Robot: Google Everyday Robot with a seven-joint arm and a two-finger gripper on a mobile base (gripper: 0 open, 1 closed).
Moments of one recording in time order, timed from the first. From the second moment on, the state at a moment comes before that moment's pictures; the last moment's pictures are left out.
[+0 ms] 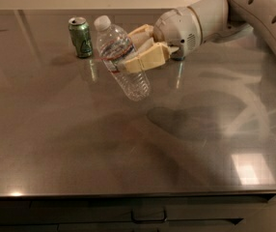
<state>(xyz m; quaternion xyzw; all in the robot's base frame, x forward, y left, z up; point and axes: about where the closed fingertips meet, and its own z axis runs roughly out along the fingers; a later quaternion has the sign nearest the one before) 0.505 0.016 0.986 -0.64 0.48 0.47 0.37</state>
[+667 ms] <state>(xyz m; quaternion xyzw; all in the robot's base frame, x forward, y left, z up) 0.518 0.010 0.975 -0.62 0.45 0.51 0.40</state>
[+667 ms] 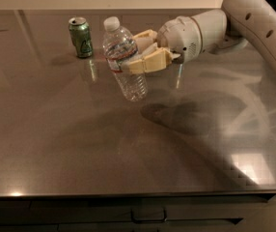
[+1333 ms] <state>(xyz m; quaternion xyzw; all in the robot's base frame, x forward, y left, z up) 0.527 0.001 0.959 -0.60 0.44 0.52 0.42</state>
